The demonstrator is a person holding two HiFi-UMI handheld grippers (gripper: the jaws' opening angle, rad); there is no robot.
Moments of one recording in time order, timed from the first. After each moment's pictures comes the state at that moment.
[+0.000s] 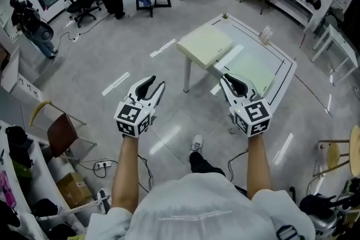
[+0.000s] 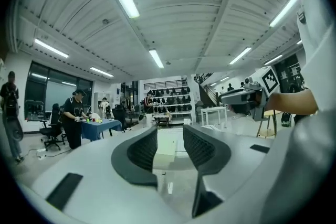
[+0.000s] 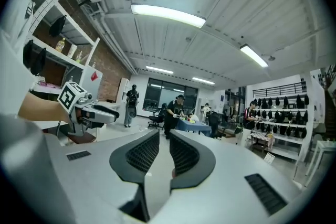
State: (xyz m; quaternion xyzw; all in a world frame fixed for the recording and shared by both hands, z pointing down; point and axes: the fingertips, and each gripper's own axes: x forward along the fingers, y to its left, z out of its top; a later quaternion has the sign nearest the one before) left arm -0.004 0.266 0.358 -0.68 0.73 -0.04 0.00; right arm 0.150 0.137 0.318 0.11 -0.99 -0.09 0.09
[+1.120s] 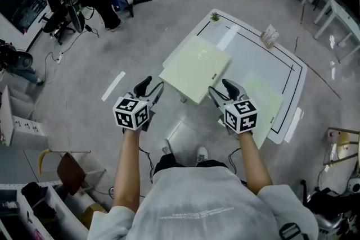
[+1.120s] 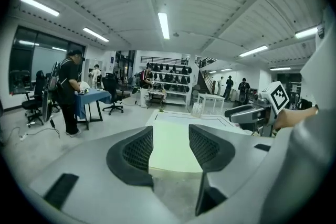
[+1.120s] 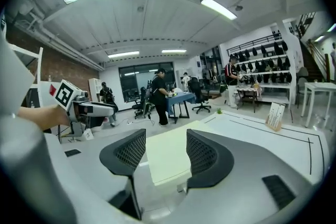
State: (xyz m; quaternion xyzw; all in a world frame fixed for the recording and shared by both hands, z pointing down) left arm -0.175 -0.042 0.437 -0.71 0.68 -0.07 -0.16; right arm 0.006 -0.143 0.449 0.19 -0.96 0.11 0.17
